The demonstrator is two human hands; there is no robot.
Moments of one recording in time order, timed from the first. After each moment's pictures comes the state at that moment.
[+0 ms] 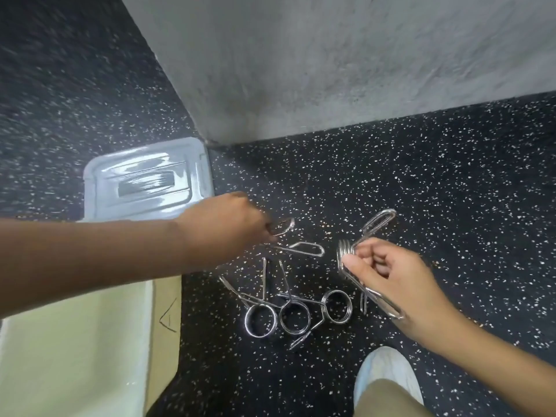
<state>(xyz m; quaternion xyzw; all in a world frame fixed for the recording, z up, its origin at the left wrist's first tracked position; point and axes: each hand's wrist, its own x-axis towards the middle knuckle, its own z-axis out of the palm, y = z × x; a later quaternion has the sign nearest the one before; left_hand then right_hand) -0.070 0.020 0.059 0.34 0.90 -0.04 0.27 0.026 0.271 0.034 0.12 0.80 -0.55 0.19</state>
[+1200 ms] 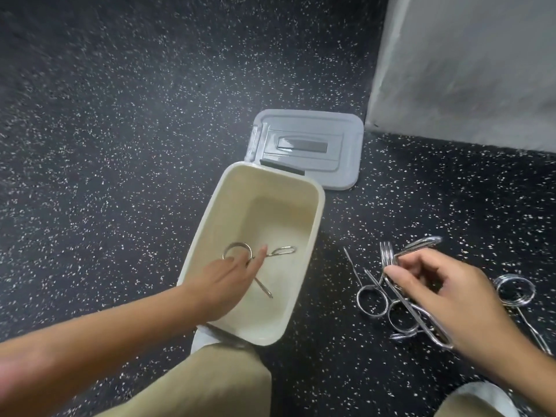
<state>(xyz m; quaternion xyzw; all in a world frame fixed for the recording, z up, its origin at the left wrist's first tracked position) 0.139 -0.183 0.005 0.08 0.93 -0.07 0.34 0.038 0.134 0.077 -0.12 0.85 -0.45 0.25</state>
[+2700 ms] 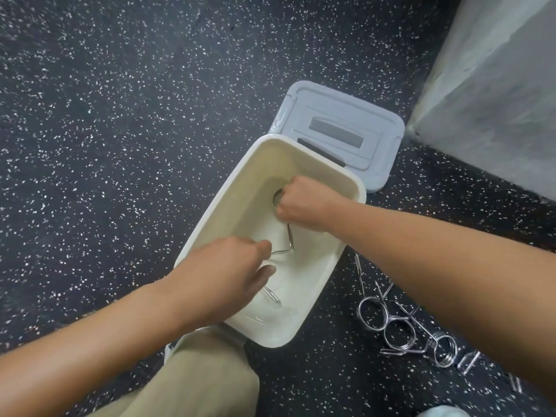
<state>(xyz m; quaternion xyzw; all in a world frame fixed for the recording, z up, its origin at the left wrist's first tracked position) 0.148 -0.189 0.057 -0.09 0.94 0.20 0.26 -0.039 -0.115 -0.037 -0.77 0.57 0.26 0.10</state>
